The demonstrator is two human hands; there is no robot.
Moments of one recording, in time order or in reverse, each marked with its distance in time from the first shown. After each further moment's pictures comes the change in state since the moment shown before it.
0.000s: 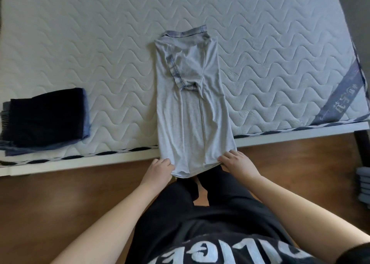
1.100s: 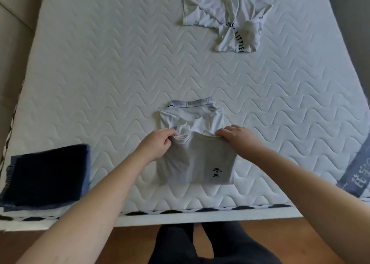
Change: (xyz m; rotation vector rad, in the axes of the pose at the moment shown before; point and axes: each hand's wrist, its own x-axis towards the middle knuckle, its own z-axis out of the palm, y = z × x) left_hand 0.237 -0.091 -0.236 -0.396 0.211 -0.164; right_hand 0.246 0.128 -0.216 -0.010 0.032 -0.041
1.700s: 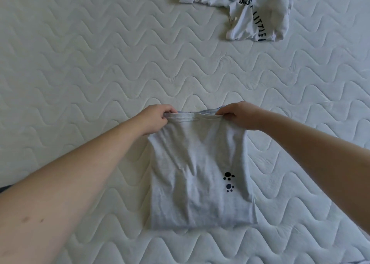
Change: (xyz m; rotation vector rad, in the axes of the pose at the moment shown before) left_hand 0.237 -0.124 0.027 -0.015 -0.122 -0.059; right_hand 0.216 0.119 0.064 0.281 -0.205 0.244
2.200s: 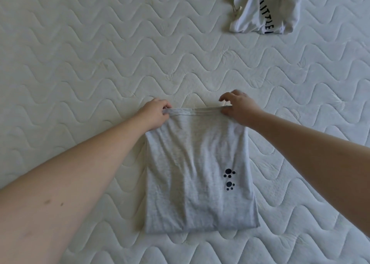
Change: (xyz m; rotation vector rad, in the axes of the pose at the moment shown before) left_hand 0.048 -0.020 0.021 0.078 0.068 -0.102; right_hand 0.050 0.022 0.019 -0.024 0.197 0.097
